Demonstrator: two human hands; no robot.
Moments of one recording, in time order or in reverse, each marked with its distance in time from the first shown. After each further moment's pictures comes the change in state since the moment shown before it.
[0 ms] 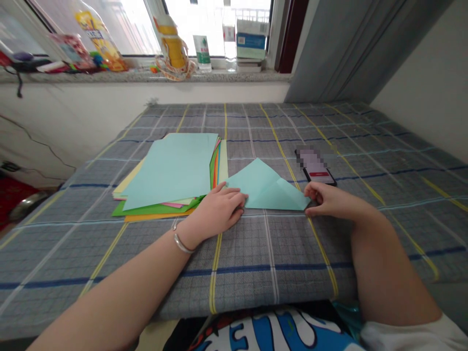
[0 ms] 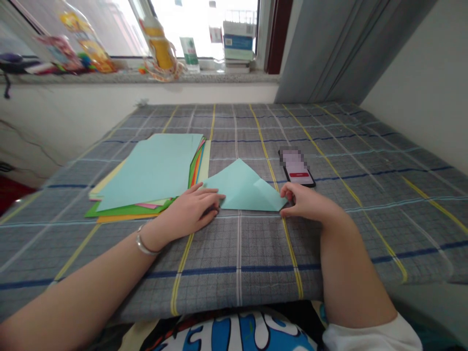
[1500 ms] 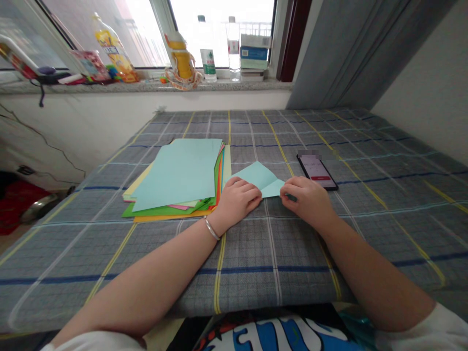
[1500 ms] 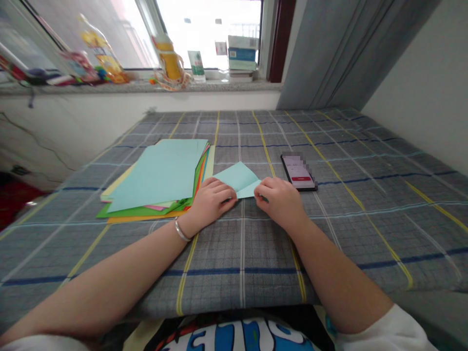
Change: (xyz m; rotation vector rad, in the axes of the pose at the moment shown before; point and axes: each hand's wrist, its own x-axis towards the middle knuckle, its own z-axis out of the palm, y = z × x) left_hand 0.040 0.000 0.025 0.065 0.393 0.073; right_hand 0.017 -0.066 0.042 -0.541 0.632 -0.453
